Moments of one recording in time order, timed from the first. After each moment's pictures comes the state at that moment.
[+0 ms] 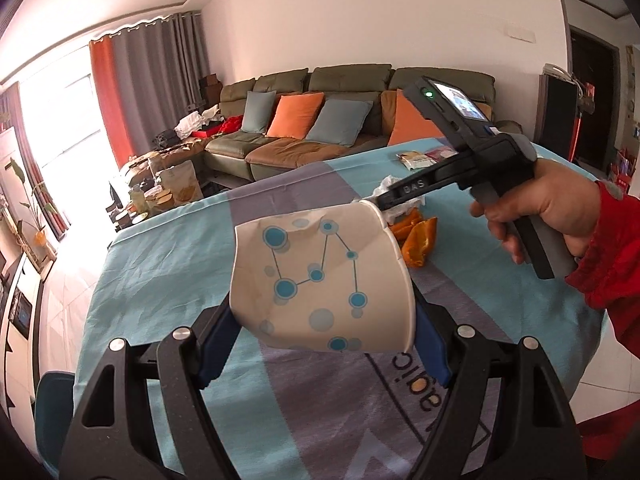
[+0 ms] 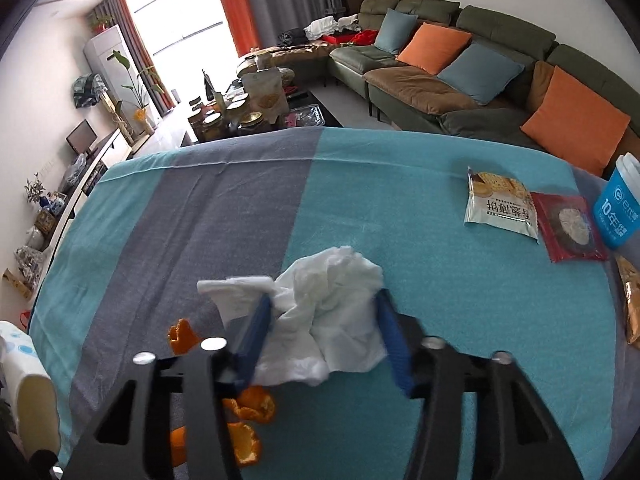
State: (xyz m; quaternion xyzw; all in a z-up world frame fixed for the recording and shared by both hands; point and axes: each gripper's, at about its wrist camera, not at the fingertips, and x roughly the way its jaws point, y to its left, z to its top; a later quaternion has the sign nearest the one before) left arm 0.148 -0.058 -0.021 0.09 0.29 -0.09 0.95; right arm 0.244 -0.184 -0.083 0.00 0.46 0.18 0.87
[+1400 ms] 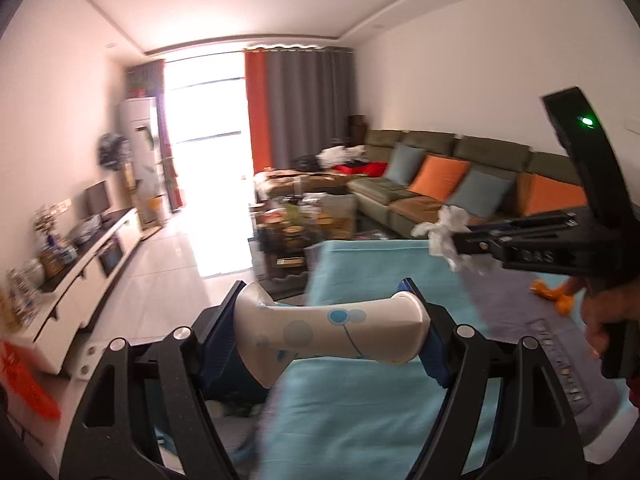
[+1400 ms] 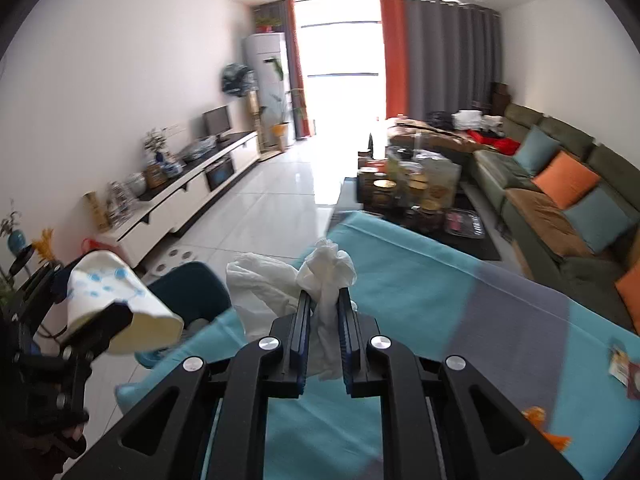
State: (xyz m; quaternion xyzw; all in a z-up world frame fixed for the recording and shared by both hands) left arm 0.036 0.132 0.055 0.01 0.18 0.16 0.97; right arm 0.104 0.040 0.034 -0.10 0.30 0.41 0.86
